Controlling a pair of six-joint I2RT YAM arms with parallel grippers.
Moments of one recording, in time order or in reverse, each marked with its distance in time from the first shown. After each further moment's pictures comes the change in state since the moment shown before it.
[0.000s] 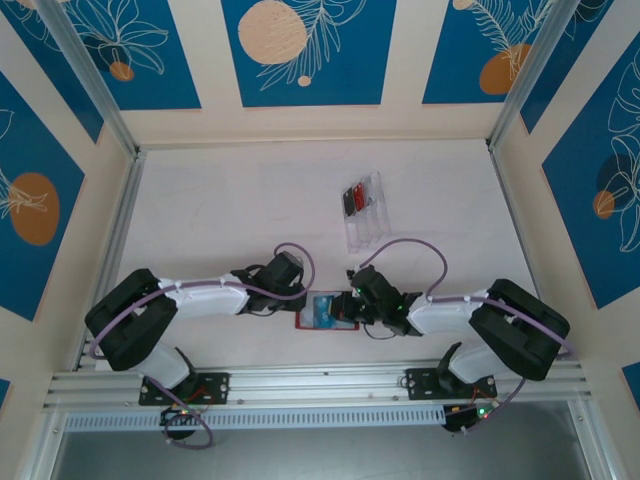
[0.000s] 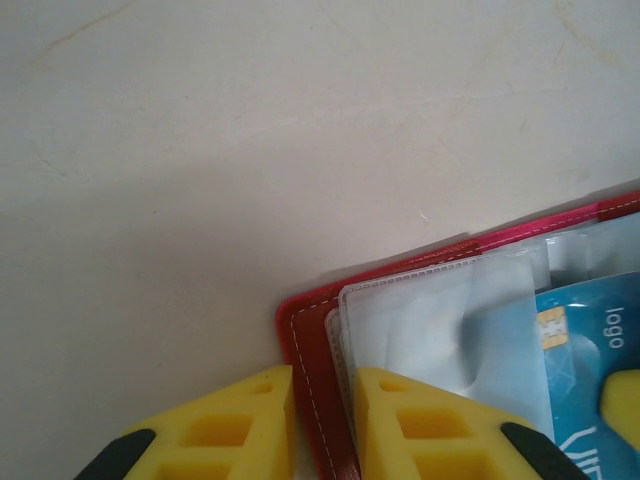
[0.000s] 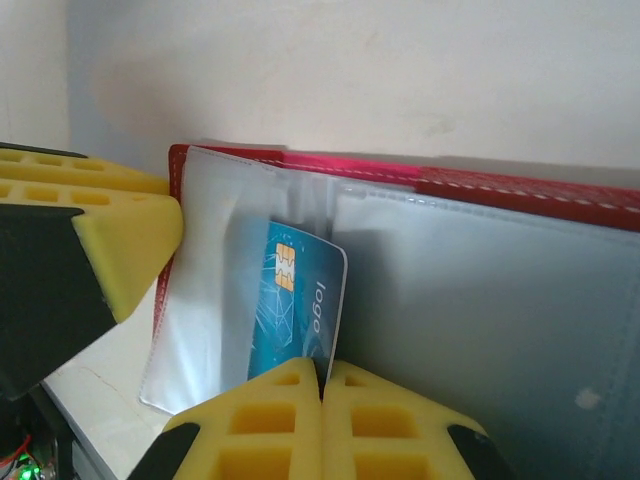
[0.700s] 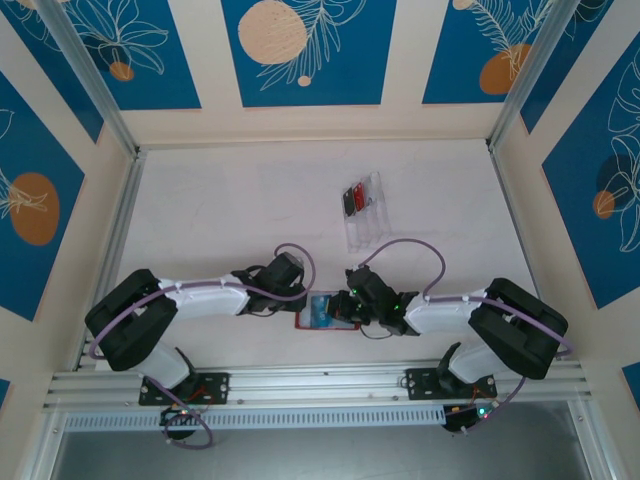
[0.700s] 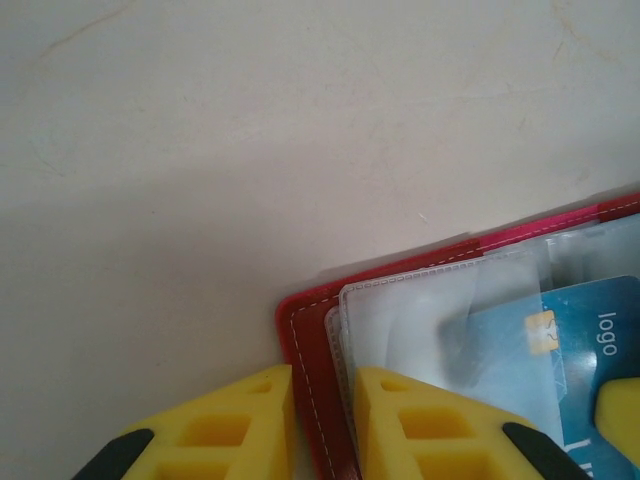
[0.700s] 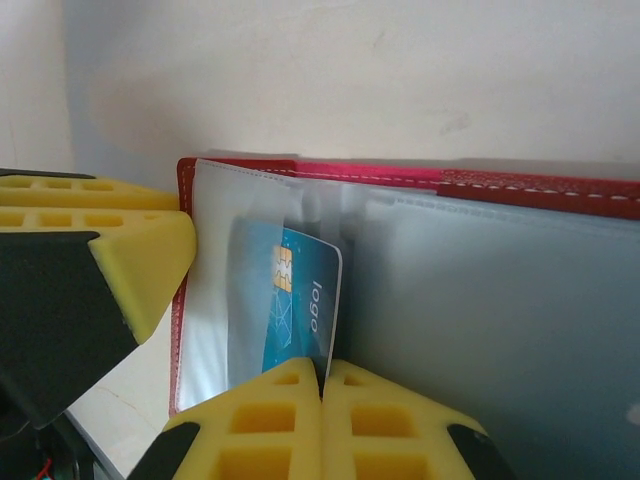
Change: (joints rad) left arm -0.009 -0.001 -0.002 0.002 -0.013 0.000; right arm 0.029 -0.006 0.019 -0.031 0.060 0.090
